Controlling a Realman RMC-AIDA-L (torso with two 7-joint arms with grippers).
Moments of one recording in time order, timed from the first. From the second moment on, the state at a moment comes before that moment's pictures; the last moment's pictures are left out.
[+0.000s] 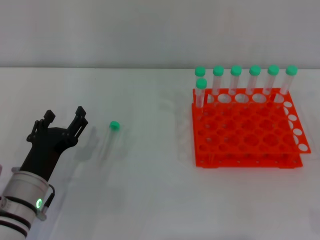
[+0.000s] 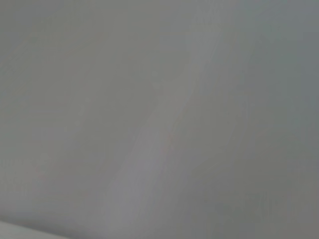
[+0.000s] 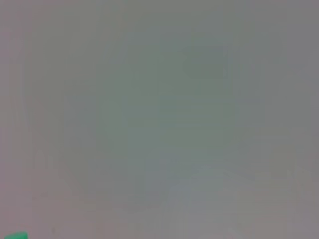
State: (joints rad) left arm -0.37 -2.09 -0.41 -0.31 1.86 1.18 -0.31; right arm 0.36 2.02 -0.54 0.10 -0.75 -1.35 0.32
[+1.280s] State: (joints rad) left arm -0.55 -2.00 -0.44 0.07 2.10 1.23 -1.15; right arm 0.40 2.02 -0.54 0.09 -0.75 -1.34 0.32
